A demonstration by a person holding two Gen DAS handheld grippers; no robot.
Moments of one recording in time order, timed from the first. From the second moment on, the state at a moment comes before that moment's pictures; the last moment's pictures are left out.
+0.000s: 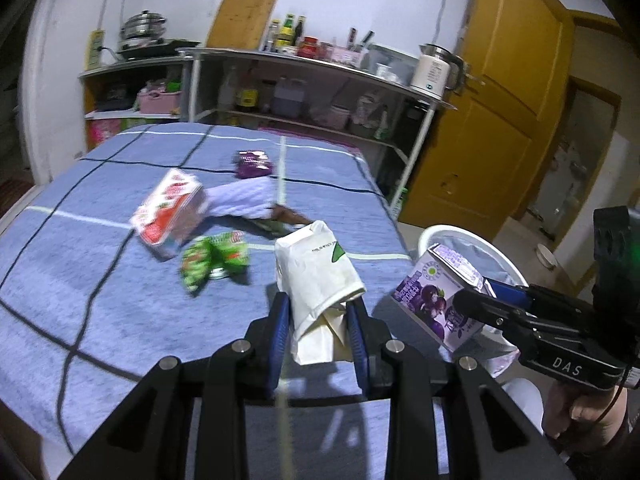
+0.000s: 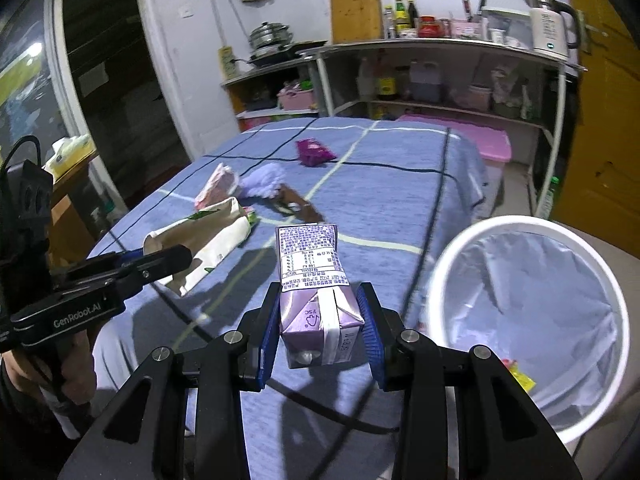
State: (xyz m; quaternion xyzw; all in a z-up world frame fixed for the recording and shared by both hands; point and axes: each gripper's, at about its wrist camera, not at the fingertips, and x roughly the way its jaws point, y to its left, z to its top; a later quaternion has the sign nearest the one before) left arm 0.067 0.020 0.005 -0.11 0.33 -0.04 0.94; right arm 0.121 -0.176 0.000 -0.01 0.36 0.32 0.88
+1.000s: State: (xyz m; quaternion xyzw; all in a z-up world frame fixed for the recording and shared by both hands) left arm 0.141 -0.133 -0.006 -0.04 0.37 -0.21 0.90; right arm 0.143 -0.320 -0.020 0.06 0.39 0.16 0.91
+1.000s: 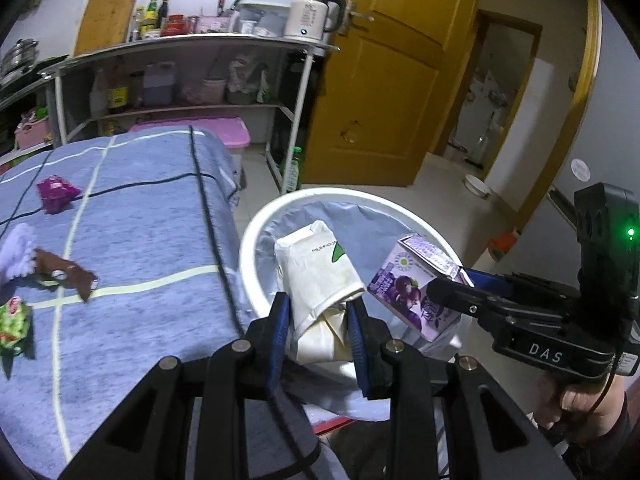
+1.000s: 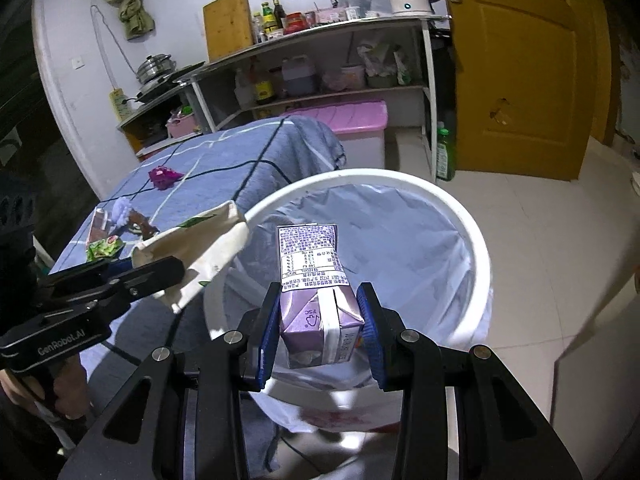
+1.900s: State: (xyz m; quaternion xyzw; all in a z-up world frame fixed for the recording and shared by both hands) left arm 0.149 -0.144 -0.018 -0.04 0.39 -0.23 0.89; right arm 0.148 -0.319 -0.037 0.06 0.41 0.16 0.89
